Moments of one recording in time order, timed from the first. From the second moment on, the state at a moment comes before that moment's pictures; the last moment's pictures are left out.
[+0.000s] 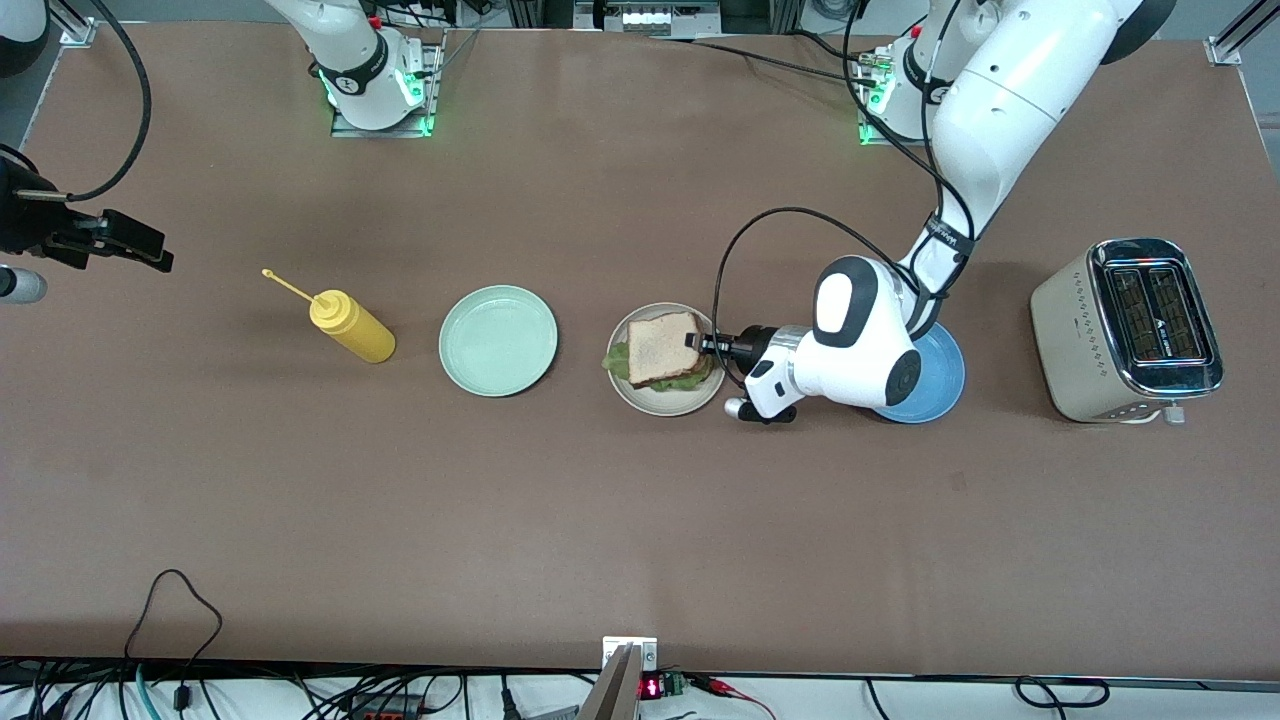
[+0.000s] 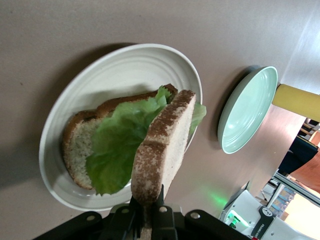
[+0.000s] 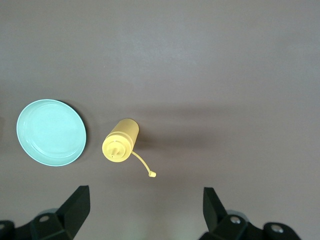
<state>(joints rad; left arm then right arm) -0.12 0.75 -0.37 -1.64 -0.74 2.13 0.04 -0.05 0.08 0.02 -1.55 0.00 1.56 -0.01</state>
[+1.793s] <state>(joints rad) -0.03 0.27 0.05 -1.45 -0.08 1.68 0.17 -0.05 0.08 0.01 -1.53 0.00 1.56 -0.01</state>
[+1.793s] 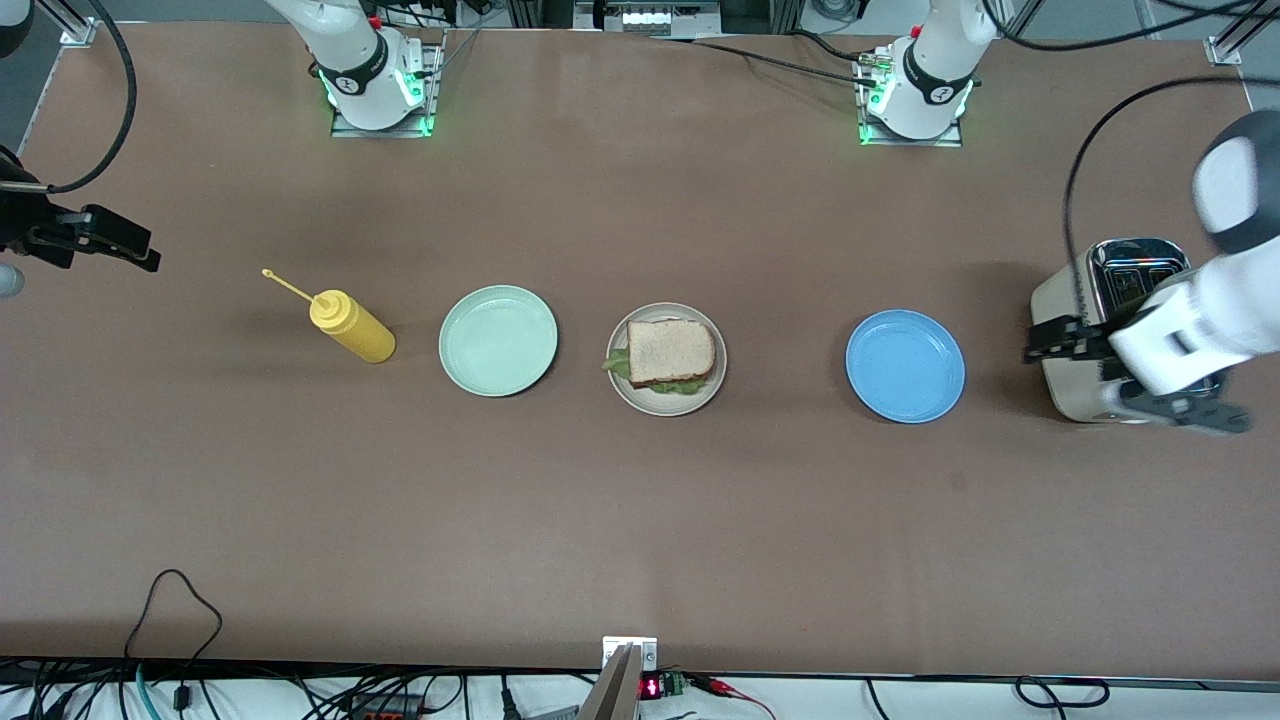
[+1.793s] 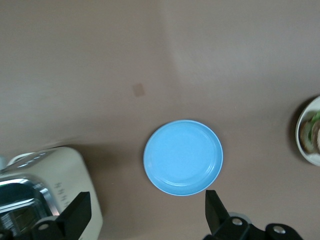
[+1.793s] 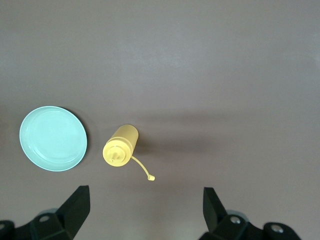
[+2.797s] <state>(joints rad) -0.02 -0.10 0.05 -1.70 -0.06 1.56 -0.01 -0.05 0.08 0.00 -1.53 0.00 1.56 -0.01</state>
